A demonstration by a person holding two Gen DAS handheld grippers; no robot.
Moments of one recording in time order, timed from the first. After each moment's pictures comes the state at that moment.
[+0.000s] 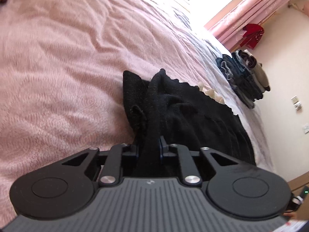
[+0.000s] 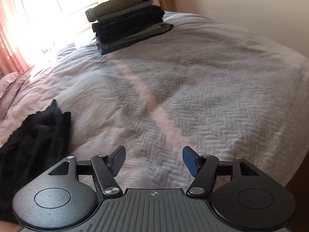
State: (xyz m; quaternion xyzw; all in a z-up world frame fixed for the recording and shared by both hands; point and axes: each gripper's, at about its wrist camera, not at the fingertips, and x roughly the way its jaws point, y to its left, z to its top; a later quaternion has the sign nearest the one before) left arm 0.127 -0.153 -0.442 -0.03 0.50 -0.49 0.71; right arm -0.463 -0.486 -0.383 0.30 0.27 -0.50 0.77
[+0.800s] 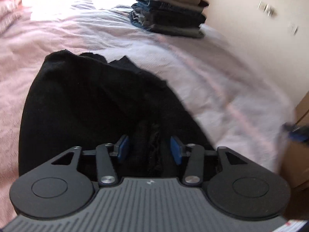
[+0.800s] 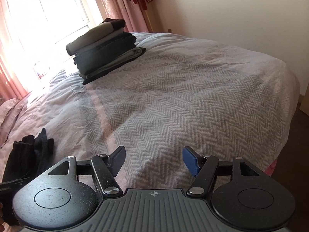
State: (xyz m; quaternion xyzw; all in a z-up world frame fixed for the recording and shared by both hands) left arm -0.149 -0.318 -0.418 0.15 0.40 -0.62 0.66; right arm -0.559 -0.496 -0.355 0.33 0.21 -0.49 0.78
